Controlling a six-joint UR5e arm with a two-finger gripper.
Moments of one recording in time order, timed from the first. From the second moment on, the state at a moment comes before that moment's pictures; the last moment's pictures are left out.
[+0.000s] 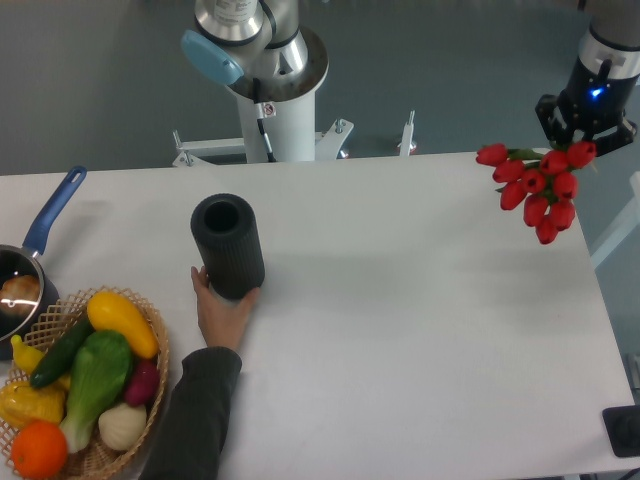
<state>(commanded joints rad) 3.00 -1.84 -1.47 -1.31 1.47 1.52</state>
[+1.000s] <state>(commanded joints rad) 2.81 -2.03 -1.41 -1.17 1.61 1.34</state>
